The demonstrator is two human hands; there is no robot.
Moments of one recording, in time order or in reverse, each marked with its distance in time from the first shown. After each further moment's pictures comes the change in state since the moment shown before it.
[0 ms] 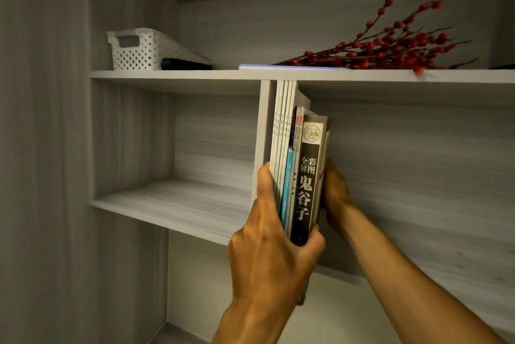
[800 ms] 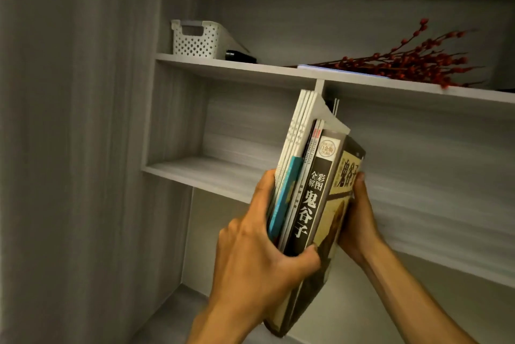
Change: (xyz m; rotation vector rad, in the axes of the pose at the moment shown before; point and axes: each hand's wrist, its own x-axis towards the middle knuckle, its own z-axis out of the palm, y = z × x) left_hand -0.056 -0.040 -0.150 -0.330 -0.225 -0.049; right_hand -0.155 0.002 0.039 0.272 -0.208 0.032
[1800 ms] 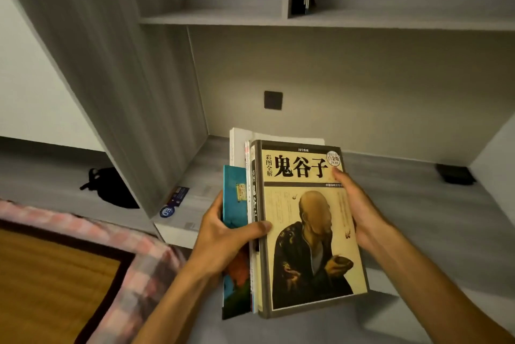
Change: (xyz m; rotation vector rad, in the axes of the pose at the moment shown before) left_hand -0.333 0.004 -0.072 -0.376 -0.276 -0.875; right_hand -0.390 0.145 -0.006 -0.112 0.287 0.701
